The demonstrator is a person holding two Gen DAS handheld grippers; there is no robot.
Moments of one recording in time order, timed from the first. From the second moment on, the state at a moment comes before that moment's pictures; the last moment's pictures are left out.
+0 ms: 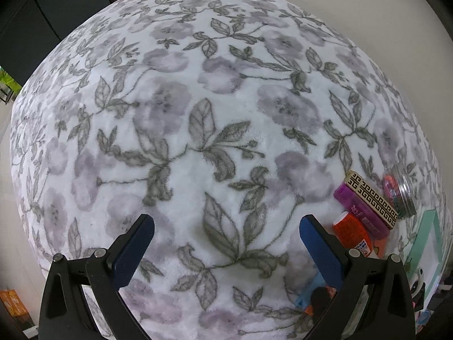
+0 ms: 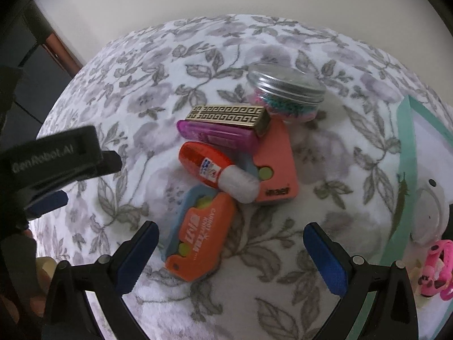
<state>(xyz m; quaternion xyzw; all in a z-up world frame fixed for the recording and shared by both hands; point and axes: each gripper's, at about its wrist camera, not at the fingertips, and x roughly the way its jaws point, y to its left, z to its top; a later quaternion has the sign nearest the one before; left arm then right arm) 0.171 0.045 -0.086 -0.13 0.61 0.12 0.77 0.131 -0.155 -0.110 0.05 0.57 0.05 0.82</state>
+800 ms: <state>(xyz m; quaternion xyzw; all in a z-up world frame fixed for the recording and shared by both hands) 0.182 -0.022 -0.084 -0.17 0.61 0.02 0.77 0.138 -0.202 -0.123 0.08 0.57 0.02 0.82</state>
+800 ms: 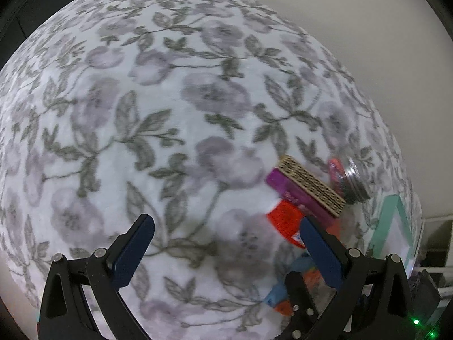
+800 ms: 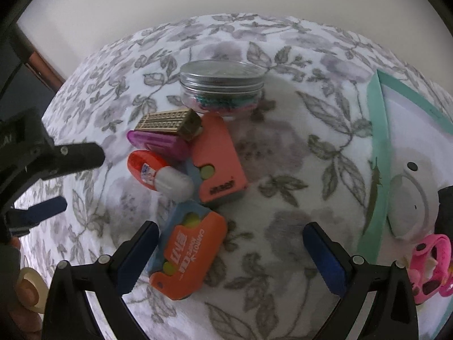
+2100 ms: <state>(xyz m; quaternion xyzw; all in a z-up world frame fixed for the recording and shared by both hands) 0.222 -0.071 -0.119 0.00 0.62 -0.01 0.79 0.116 -0.200 -0.122 0.03 0.60 0.04 0.80</state>
